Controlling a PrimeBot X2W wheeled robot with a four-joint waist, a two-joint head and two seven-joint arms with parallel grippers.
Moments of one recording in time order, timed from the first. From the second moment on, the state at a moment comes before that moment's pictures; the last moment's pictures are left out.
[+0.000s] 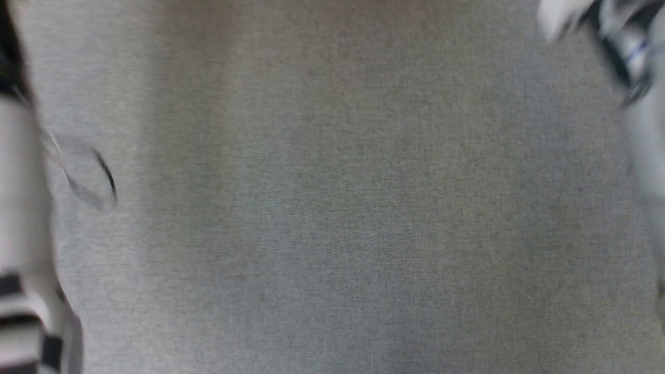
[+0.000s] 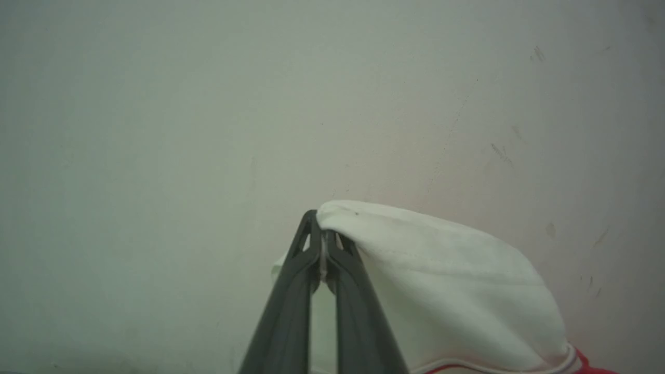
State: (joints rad) left arm -1.10 0.36 0.00 0.46 -0.54 0.03 -0.24; right arm -1.09 -0.26 0.26 0.39 0.12 0.13 0.14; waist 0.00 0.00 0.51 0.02
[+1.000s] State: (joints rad) left arm 0.23 0.38 -0.16 -0.10 -0.68 0.14 0.32; right arm -0.05 -0.14 -0.04 0.09 0.16 0.13 0.29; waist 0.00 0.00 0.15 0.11
